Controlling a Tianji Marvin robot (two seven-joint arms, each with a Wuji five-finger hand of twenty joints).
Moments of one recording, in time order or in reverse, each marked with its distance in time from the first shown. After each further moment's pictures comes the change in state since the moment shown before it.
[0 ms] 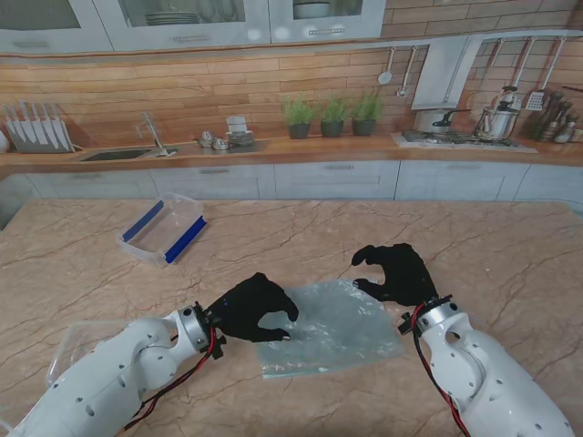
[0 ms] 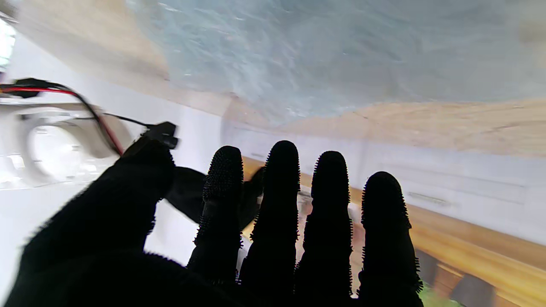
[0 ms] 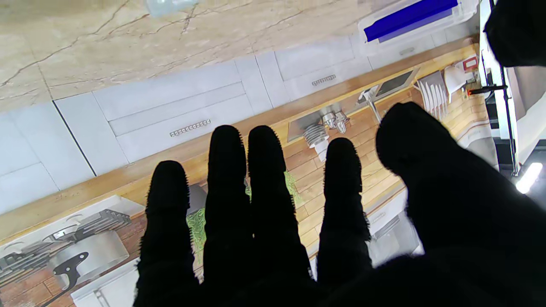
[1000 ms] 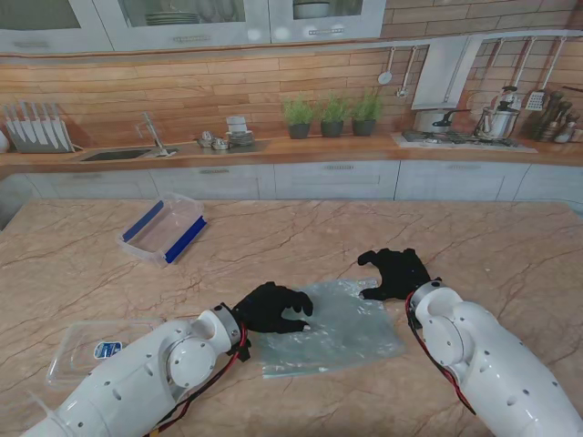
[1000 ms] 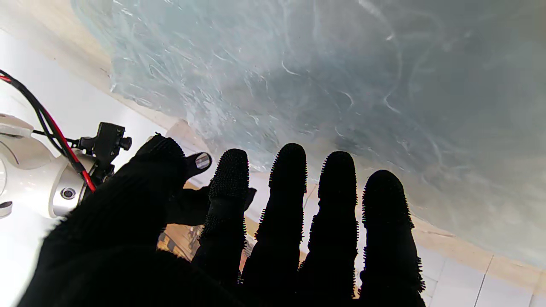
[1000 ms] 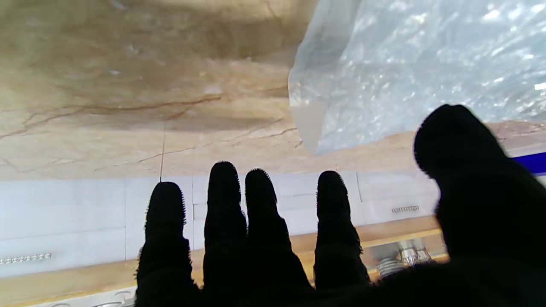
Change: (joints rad) left arm -0.103 -0.062 0.188 0.067 -0.344 0.329 -0.203; right arm 0.160 0.062 -0.146 0.052 -0.082 0.335 0.394; left_hand 0.055 -0.001 -0.022 0.000 0.000 0.047 -0.102 -0.026 0.000 0.050 -0.063 -0.038 -0.009 0.054 0.021 0.004 0.018 0.013 0.086 0.036; right_hand -0.118 0.008 -0.115 0.012 -0.237 0.109 -0.283 0.012 -0.396 0.066 -0.152 -0.025 -0.226 0.026 -0.243 -0.098 -0.137 0.006 -0.194 -0.001
